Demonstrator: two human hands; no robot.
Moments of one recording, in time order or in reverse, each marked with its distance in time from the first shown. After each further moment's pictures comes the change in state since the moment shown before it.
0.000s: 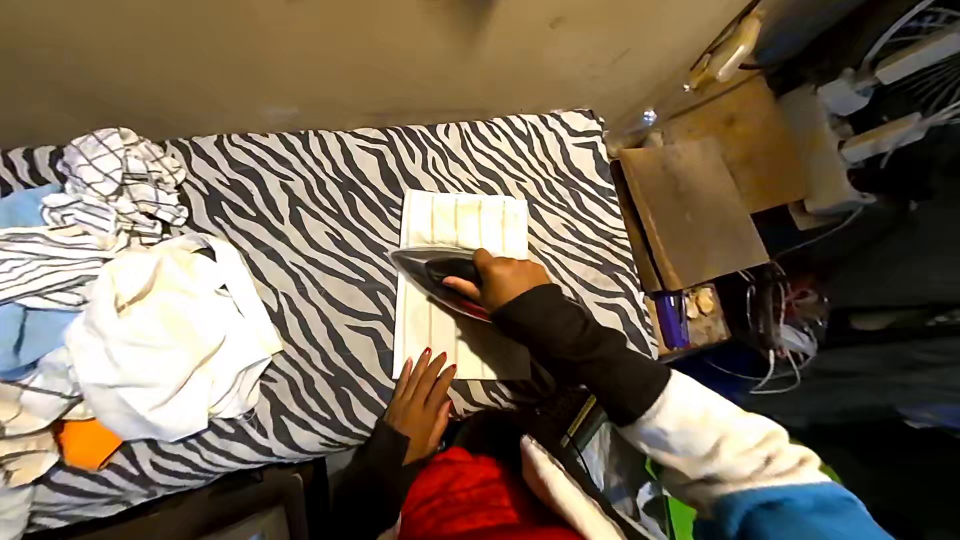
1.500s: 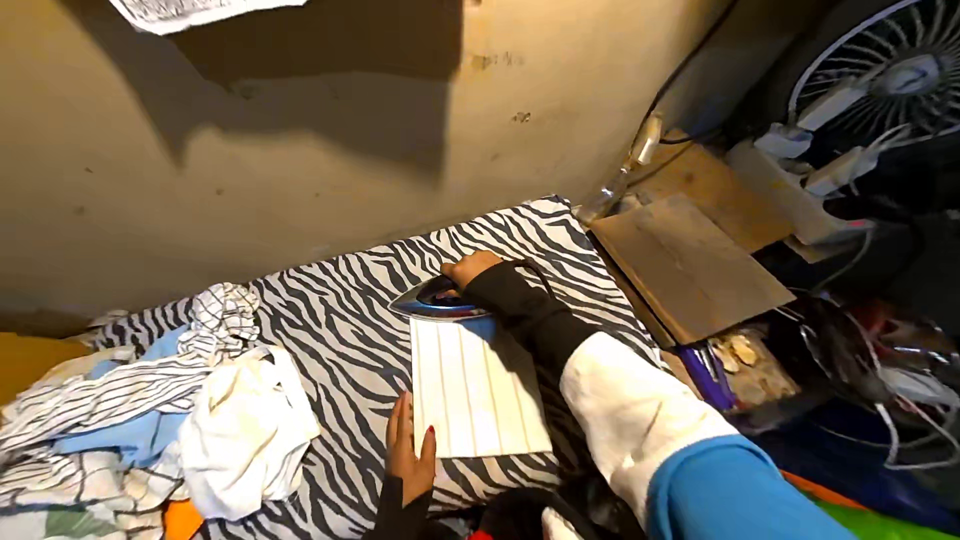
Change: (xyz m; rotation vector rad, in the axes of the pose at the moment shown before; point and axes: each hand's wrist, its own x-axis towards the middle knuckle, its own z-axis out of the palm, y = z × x) left_hand 0.050 -0.005 -0.027 -0.268 0.200 -0.649; right_hand 0.138 0.032 -0.050 -0.085 -0.079 -0.307
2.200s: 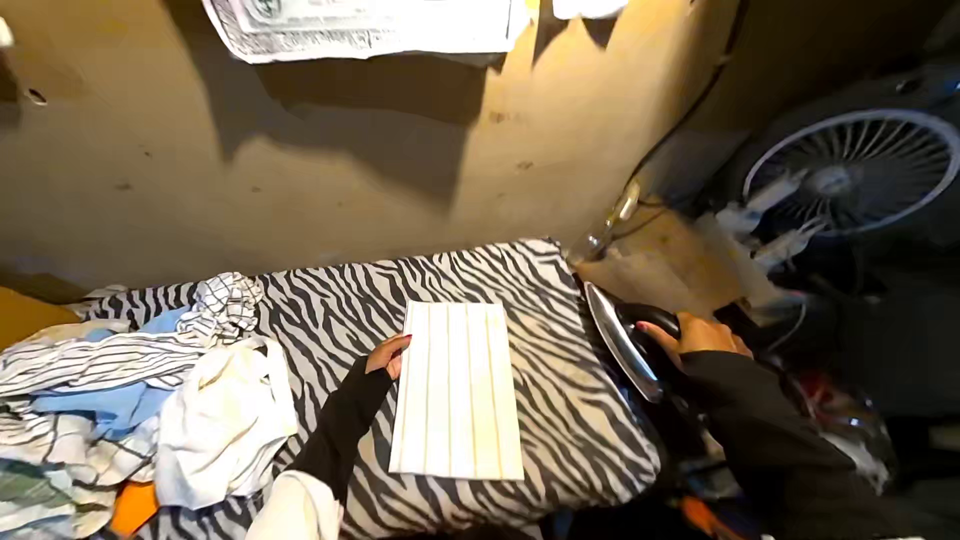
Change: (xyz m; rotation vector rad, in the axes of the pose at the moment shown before) left_hand 0.167 0.030 -0.002 -0.999 -0.347 -0.464; right_hand -0.250 0.145 -0.015 0.221 0.143 0.937
